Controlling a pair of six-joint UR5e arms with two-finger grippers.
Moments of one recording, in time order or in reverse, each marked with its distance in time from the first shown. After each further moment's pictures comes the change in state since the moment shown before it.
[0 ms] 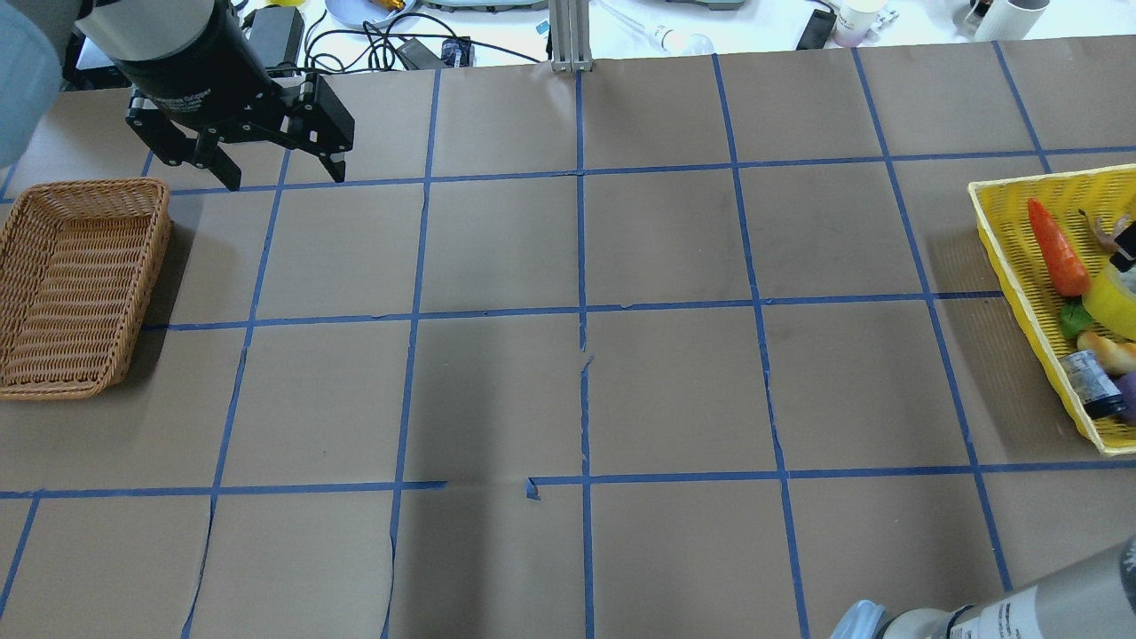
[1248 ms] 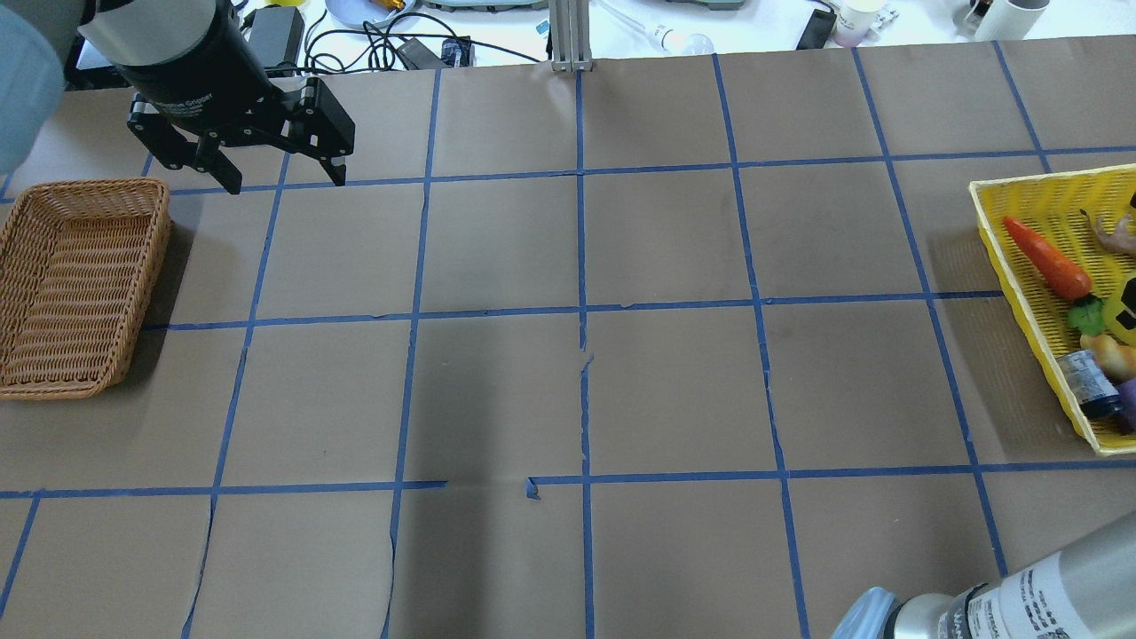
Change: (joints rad) left arm 0.000 0.005 -0.009 0.002 0.001 -0.001; right arm -0.056 0.057 0.071 -0.070 -0.030 0.003
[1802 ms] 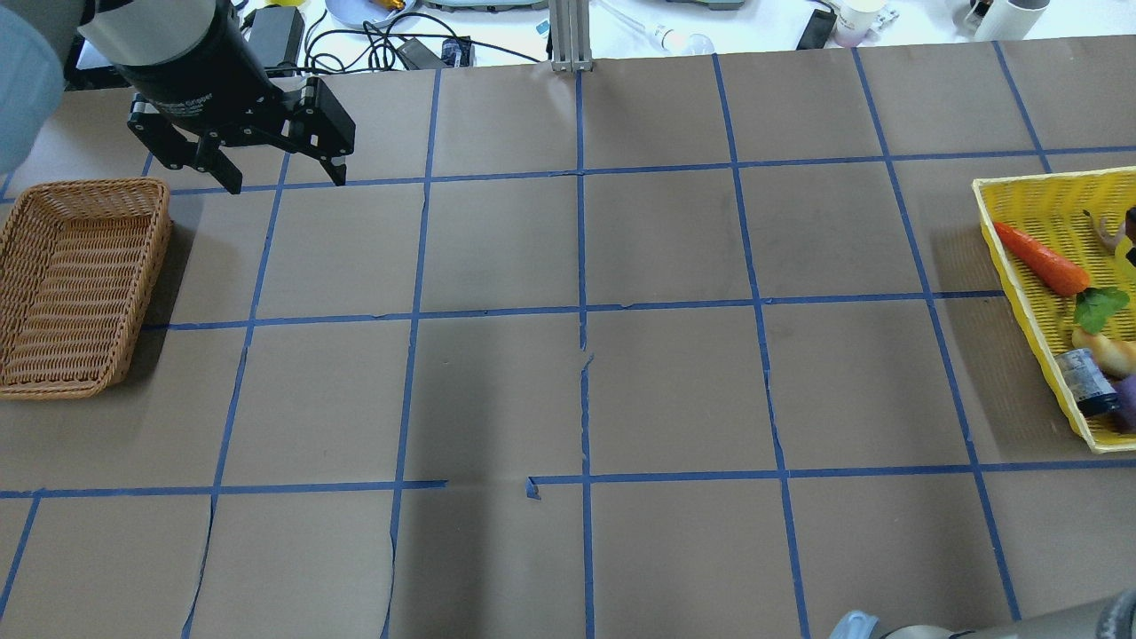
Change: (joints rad) left arm 0.000 0.000 0.000 0.000 -0.001 0.000; right arm 0.192 -0.223 -0.061 0.206 -0.003 0.303
